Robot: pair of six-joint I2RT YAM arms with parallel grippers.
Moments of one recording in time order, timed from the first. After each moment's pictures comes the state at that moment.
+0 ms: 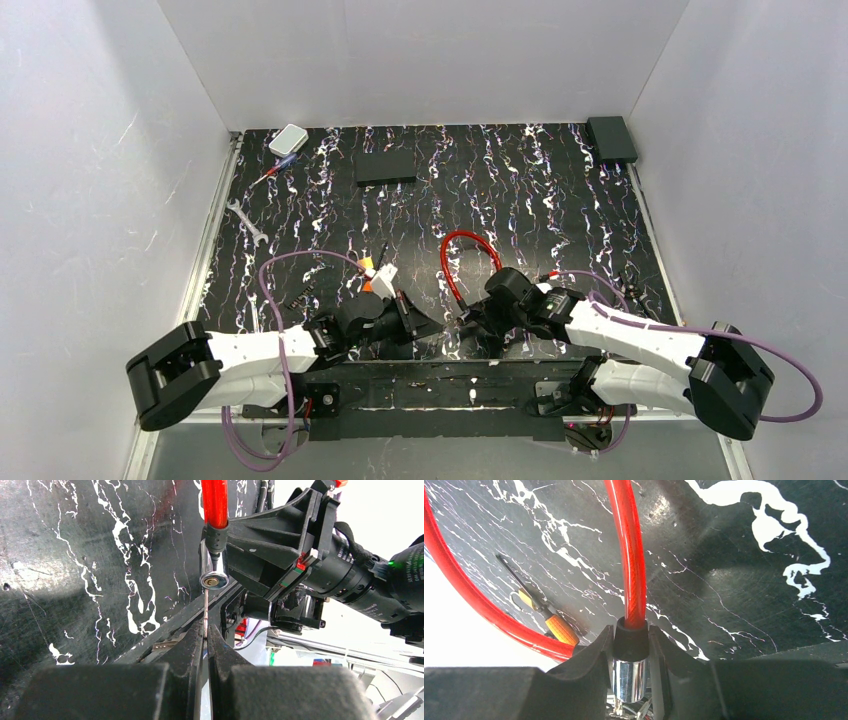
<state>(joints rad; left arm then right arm) -1.04 1.11 0.27 0.42 0.04 -1.24 0.95 1.08 0.54 -0.49 0.21 1.93</state>
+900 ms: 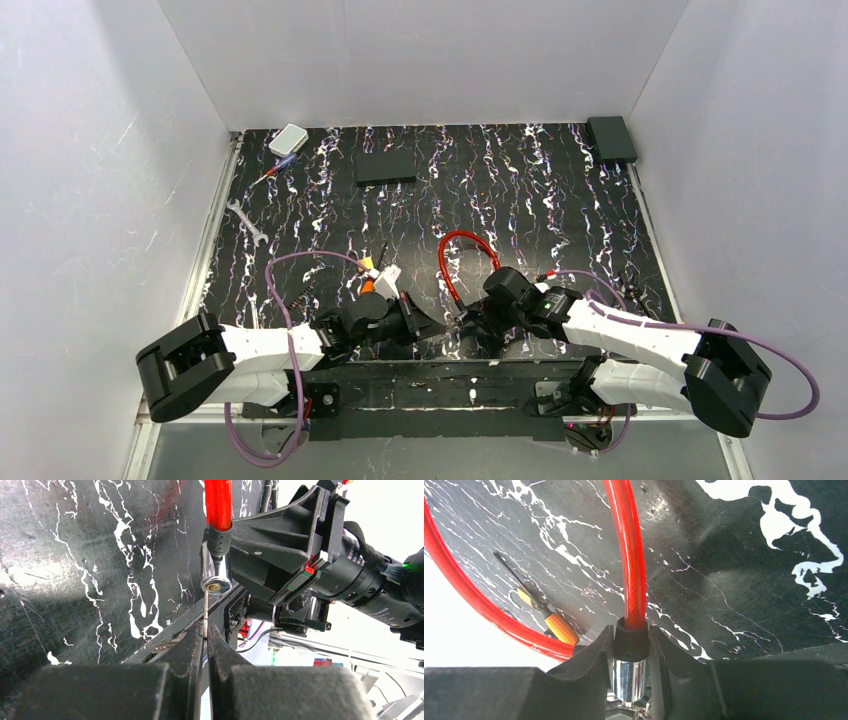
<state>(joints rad) -1.05 1.19 0.27 0.49 0.04 -1.25 0.95 1.10 0.55 -0.46 0.19 1.93</state>
